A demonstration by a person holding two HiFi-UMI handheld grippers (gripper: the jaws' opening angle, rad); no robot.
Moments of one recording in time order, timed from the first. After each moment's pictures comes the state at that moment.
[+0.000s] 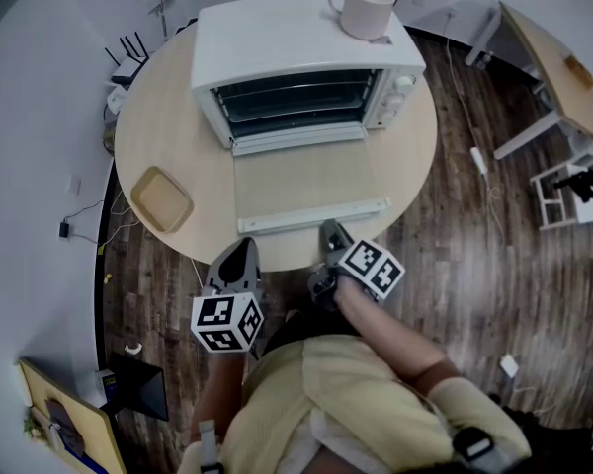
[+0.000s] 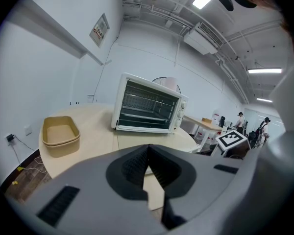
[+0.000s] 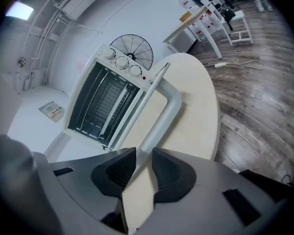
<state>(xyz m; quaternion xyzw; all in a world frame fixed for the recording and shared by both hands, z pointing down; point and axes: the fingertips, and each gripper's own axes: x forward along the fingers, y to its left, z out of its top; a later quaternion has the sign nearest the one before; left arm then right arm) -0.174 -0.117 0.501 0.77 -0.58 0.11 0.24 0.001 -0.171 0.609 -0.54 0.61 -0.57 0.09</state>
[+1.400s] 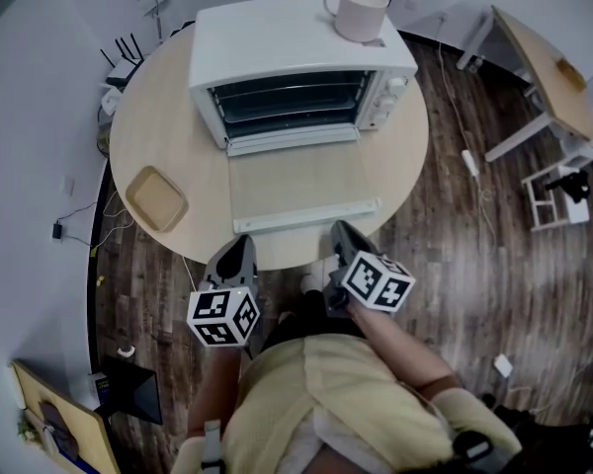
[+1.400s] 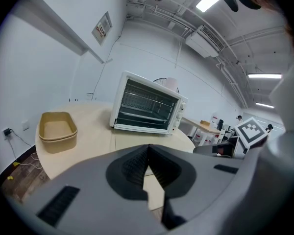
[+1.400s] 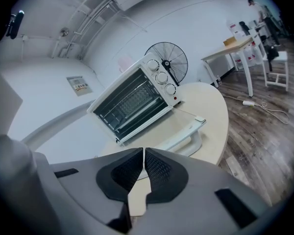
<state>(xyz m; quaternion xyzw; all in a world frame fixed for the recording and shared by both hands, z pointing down) -0.169 -0.118 0.505 0.78 -0.57 0.09 0.25 0.017 -0.154 0.549 -0.54 0.73 -0.42 0.01</state>
